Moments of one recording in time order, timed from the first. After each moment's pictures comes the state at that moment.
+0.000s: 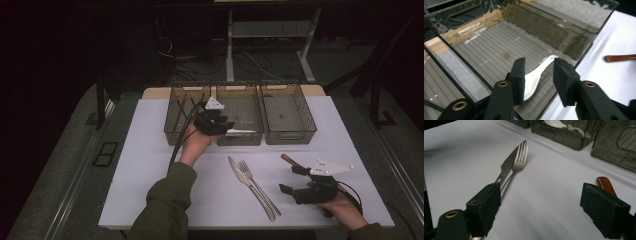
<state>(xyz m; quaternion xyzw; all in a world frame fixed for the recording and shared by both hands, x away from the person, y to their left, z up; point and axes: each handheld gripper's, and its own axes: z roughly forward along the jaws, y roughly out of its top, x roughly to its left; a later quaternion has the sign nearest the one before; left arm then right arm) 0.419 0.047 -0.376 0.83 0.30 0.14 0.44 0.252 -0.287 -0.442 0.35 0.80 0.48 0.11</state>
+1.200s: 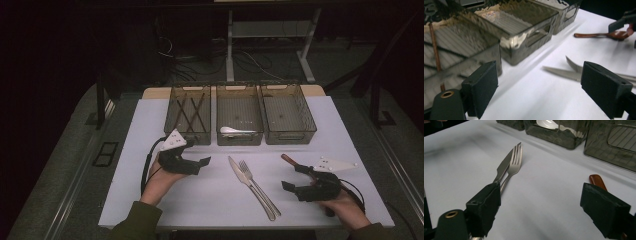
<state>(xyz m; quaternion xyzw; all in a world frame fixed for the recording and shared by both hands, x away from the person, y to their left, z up) 0.315 0.140 -0.401 0.80 0.31 0.13 0.50 0.256 -0.294 -0.438 0.37 0.79 0.48 0.10</state>
